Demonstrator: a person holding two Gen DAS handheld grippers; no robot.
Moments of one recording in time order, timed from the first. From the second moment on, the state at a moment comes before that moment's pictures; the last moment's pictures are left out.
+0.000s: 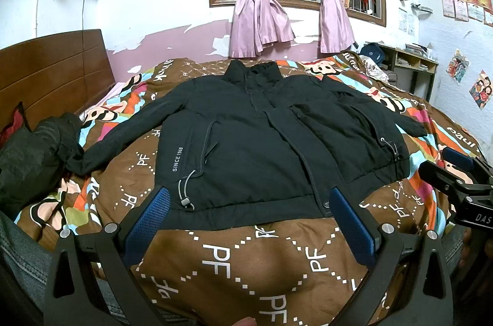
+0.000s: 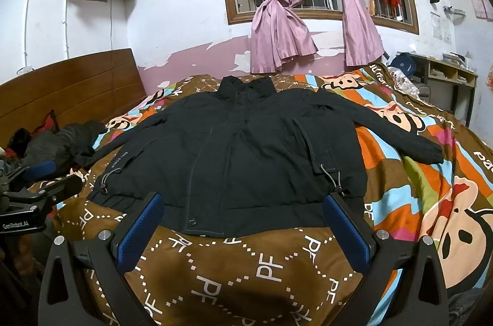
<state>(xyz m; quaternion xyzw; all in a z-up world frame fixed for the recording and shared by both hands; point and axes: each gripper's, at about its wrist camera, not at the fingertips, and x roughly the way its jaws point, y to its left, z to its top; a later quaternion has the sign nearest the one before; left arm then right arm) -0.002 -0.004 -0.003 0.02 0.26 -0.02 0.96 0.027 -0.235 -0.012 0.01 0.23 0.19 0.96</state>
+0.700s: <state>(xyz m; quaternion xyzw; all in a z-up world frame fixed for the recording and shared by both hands) -0.002 -0.005 -0.003 0.02 0.27 -0.02 0.96 0.029 -0.239 -0.013 0.02 0.24 0.19 0.95</state>
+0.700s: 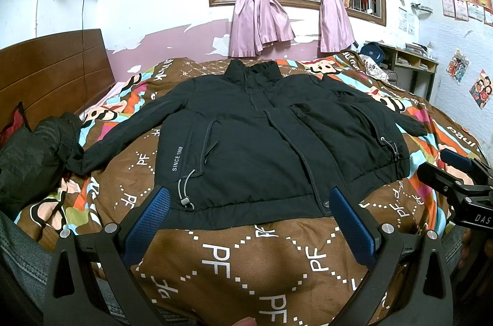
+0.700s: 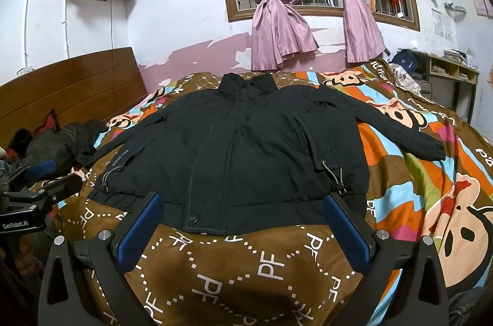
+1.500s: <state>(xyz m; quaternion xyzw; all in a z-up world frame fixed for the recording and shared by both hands) -0.001 -0.005 -0.003 0.02 0.27 -0.02 0.96 0.029 -0.239 -0.015 0.02 0.24 0.19 0.95</state>
